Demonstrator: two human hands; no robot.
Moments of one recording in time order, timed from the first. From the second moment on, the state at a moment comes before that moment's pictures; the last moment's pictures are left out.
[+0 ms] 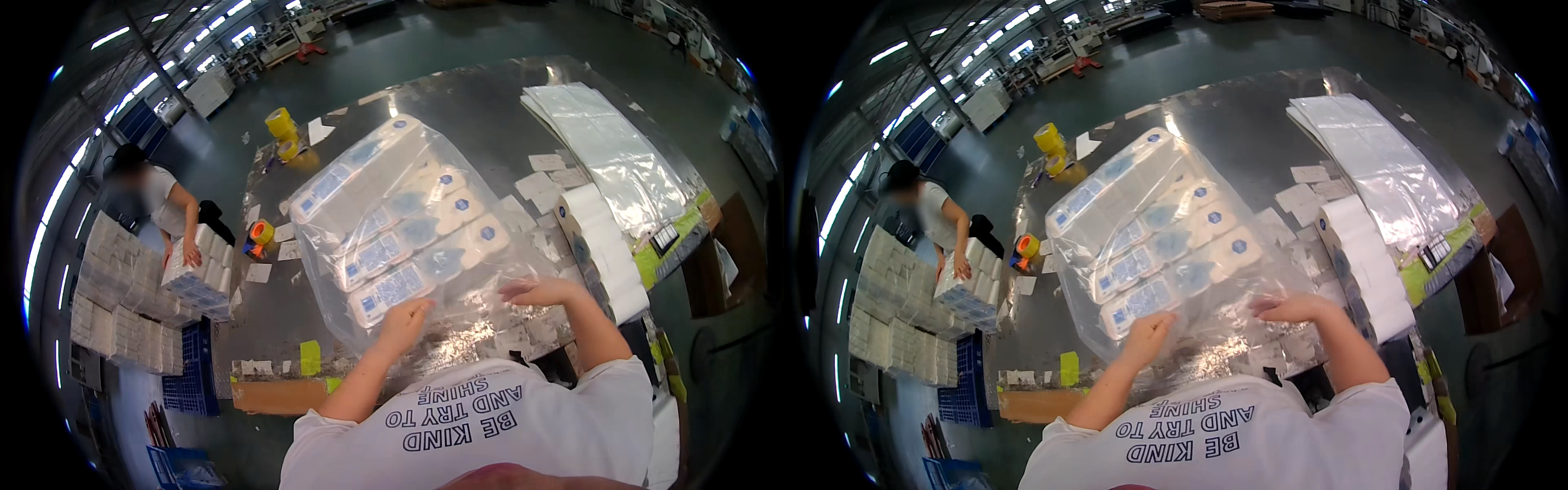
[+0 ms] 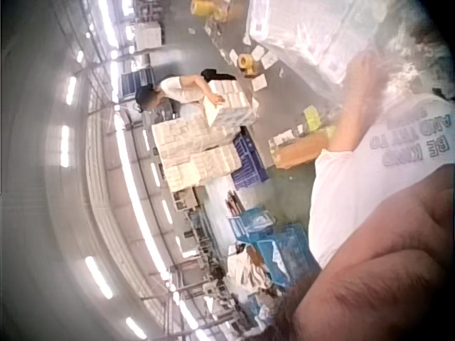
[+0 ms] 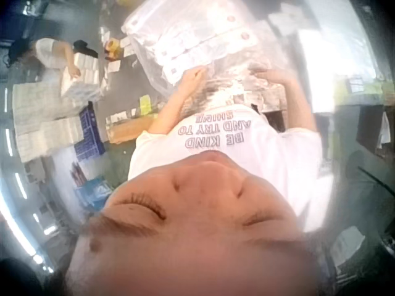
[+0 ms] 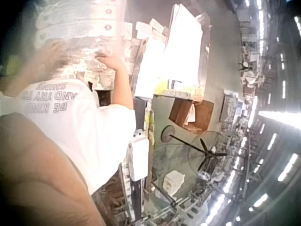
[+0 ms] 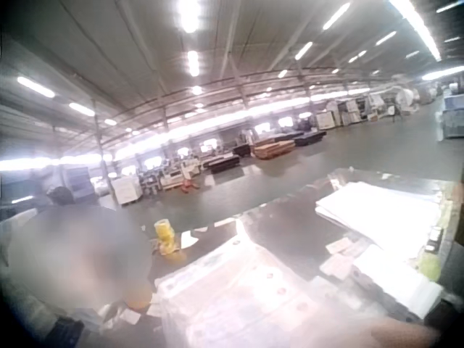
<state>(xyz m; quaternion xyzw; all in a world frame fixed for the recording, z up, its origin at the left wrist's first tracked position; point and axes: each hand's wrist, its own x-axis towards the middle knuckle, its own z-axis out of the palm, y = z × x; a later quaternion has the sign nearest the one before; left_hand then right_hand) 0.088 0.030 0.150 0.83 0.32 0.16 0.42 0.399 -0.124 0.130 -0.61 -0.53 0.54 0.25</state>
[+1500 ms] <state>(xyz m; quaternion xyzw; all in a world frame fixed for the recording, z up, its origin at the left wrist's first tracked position) 0.076 0.087 0.116 0.84 0.39 0.21 0.29 0.359 -0.242 0.142 -0.92 -0.27 0.24 0.18</state>
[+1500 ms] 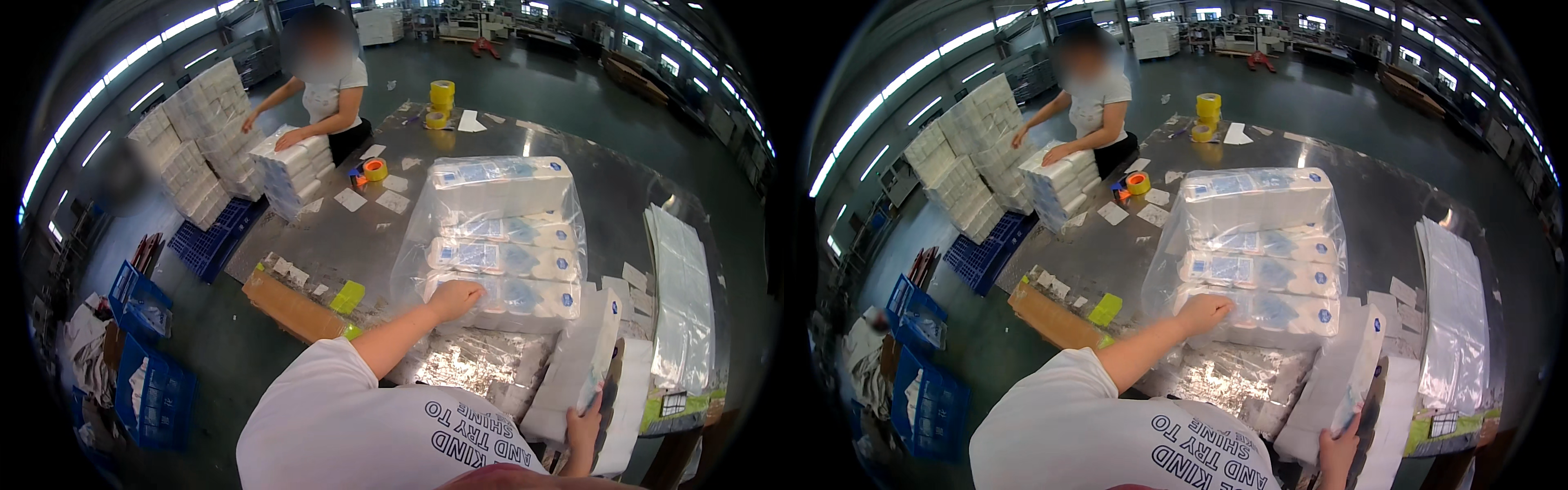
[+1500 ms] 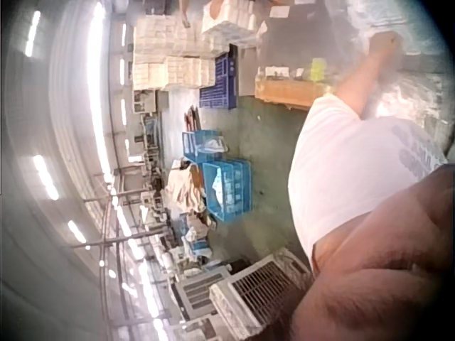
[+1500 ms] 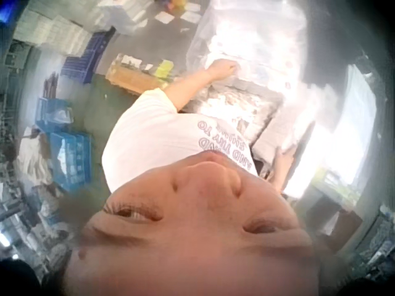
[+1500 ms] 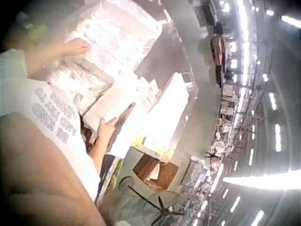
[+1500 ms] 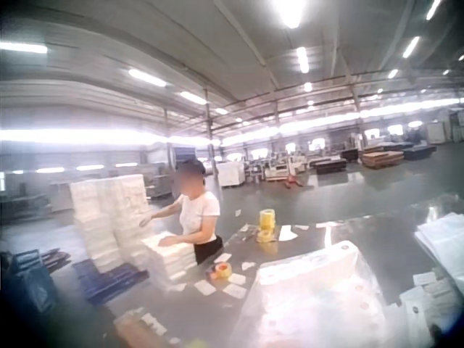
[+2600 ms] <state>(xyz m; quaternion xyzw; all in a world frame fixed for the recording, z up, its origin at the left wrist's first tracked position) 0.070 0.127 0.115 0.83 0.45 0.23 0.22 0.456 -0.028 0.096 -0.87 -0.48 -0.03 0.08</state>
